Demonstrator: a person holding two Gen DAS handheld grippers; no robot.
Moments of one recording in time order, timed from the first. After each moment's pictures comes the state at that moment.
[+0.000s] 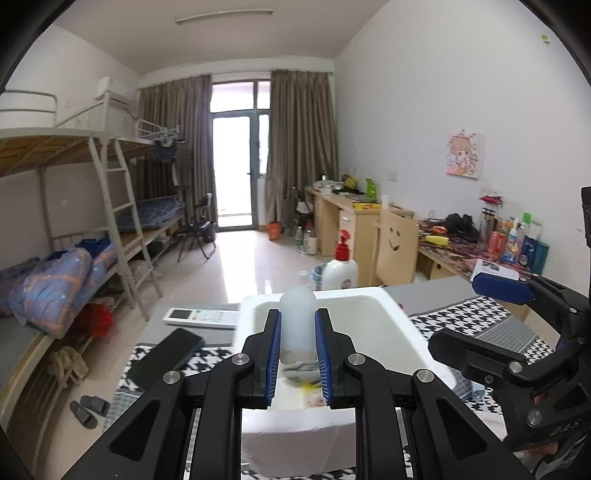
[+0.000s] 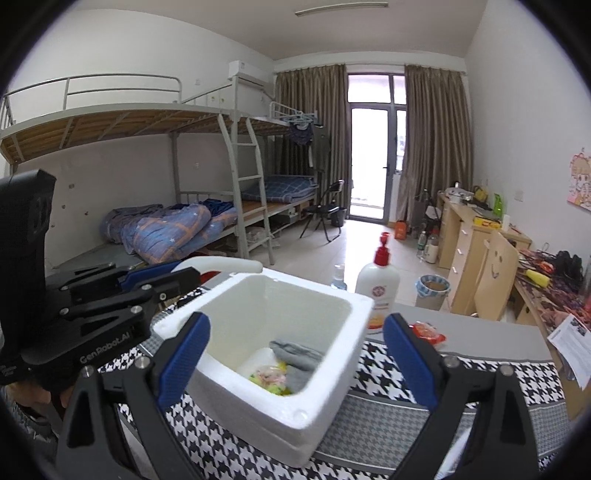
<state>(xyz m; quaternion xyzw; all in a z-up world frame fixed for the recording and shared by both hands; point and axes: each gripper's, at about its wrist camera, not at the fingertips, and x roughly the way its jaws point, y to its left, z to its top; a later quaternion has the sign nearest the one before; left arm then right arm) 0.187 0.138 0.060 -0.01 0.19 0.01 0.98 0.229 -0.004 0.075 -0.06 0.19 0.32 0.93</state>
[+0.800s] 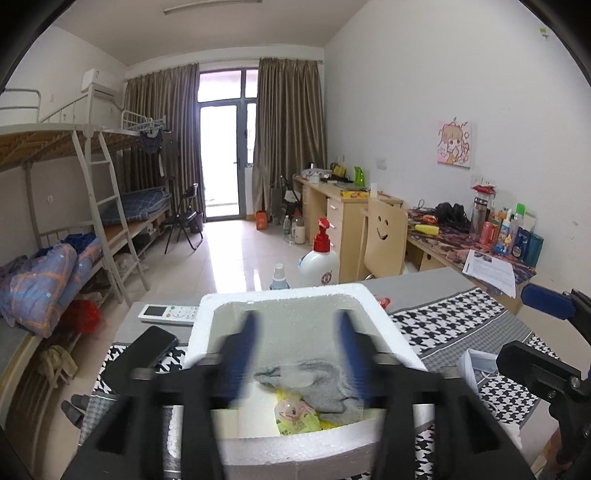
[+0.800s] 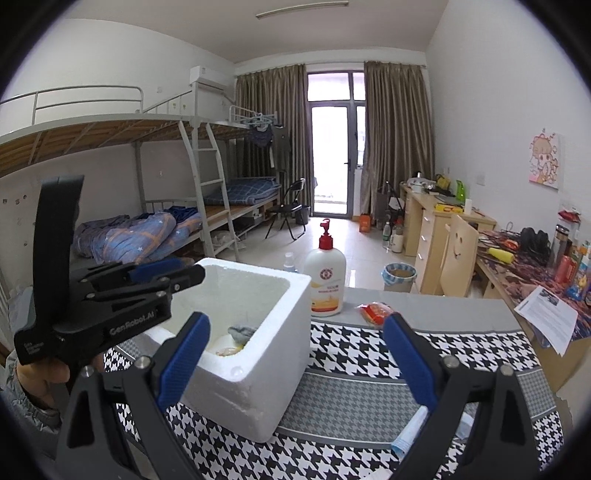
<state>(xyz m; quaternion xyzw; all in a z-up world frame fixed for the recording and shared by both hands) 0.214 0.124 0.058 -0.01 0.21 -0.01 0.98 0.220 -0.049 0.067 -0.04 0.19 0.25 0.95</state>
